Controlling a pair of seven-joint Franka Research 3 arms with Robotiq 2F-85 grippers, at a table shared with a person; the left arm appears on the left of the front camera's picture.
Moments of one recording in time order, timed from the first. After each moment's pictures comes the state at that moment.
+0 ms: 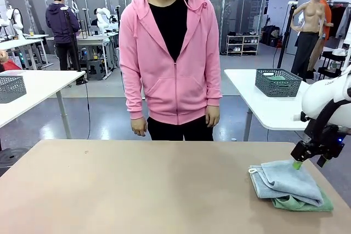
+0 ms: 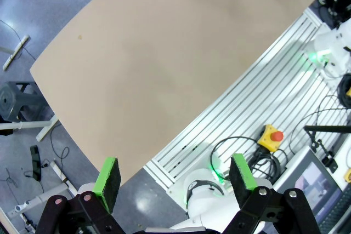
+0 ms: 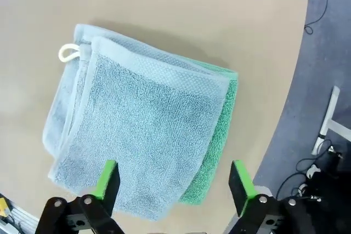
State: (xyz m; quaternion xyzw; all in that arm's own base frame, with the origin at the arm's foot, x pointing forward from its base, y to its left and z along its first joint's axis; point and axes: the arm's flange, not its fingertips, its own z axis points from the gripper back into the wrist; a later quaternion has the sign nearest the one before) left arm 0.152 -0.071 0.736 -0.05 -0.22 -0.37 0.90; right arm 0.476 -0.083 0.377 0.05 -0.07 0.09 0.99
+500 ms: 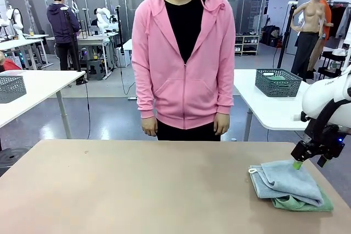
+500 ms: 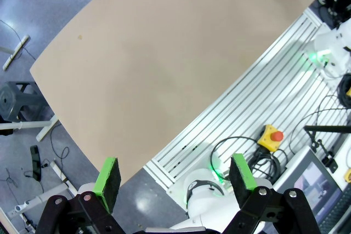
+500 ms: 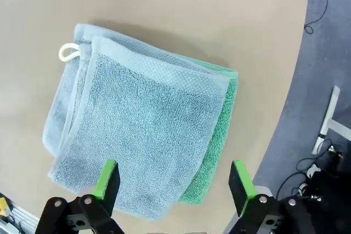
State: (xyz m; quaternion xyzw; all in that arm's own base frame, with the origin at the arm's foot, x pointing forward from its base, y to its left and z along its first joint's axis) left arm 0.152 -0.071 0.736 -0.05 -0.22 -0.37 0.90; right arm 0.475 -0.083 0.377 0.05 -0.07 0.09 0.99
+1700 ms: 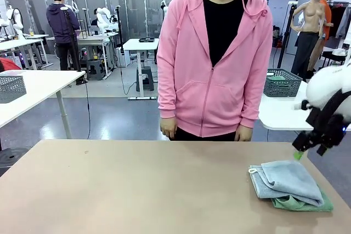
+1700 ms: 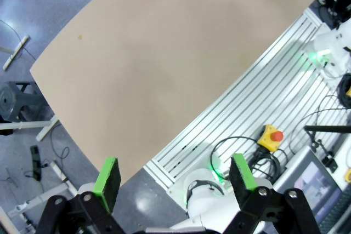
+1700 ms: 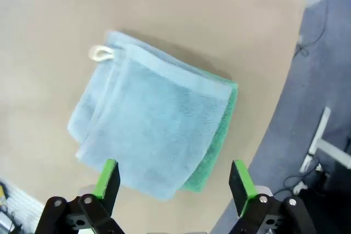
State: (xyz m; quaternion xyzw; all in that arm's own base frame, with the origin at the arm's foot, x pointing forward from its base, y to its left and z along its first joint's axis) left arm 0.152 -0.071 0.736 -0.05 -0.22 -0.37 0.90; right arm 0.462 -0.068 0.440 0.05 -0.11 0.14 0.98
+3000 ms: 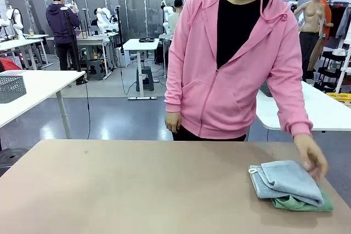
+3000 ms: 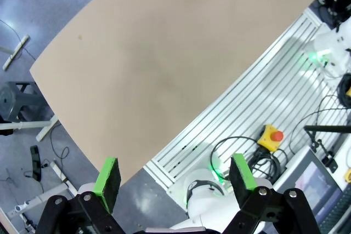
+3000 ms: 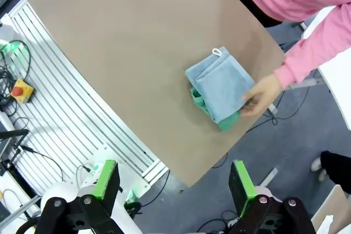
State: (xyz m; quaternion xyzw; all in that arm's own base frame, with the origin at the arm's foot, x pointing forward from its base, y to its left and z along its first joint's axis) left arm 0.152 -0.071 0.736 -0.05 -0.22 -0.37 0.90; right arm 0.202 0.014 0.727 0.03 -0.21 0.38 0.90
